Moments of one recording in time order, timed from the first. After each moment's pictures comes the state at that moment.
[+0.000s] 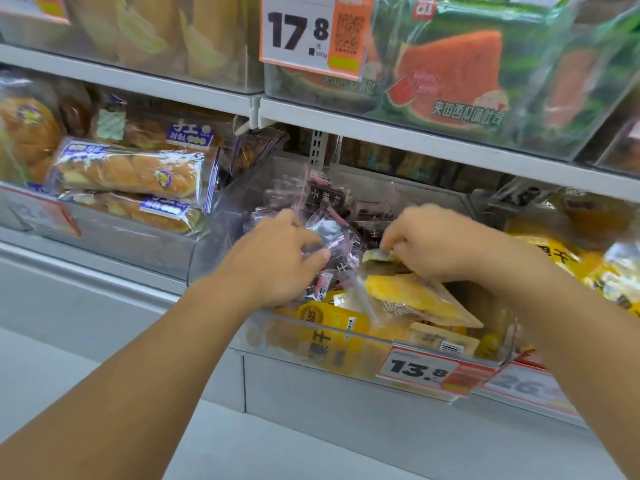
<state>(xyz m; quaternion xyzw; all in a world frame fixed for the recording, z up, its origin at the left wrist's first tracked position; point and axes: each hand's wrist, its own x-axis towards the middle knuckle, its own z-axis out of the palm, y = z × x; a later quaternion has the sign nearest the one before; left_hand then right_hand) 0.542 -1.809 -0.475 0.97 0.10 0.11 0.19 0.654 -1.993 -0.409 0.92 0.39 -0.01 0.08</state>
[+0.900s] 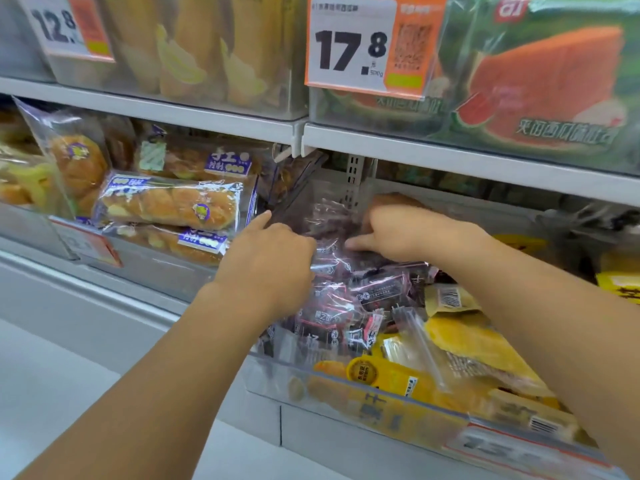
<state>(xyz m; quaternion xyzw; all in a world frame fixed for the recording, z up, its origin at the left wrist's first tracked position) 0.551 -1.755 -0.461 0.98 0.13 0.10 -0.07 0.691 -1.881 -0.417 0.91 0.42 -0.04 0.03</state>
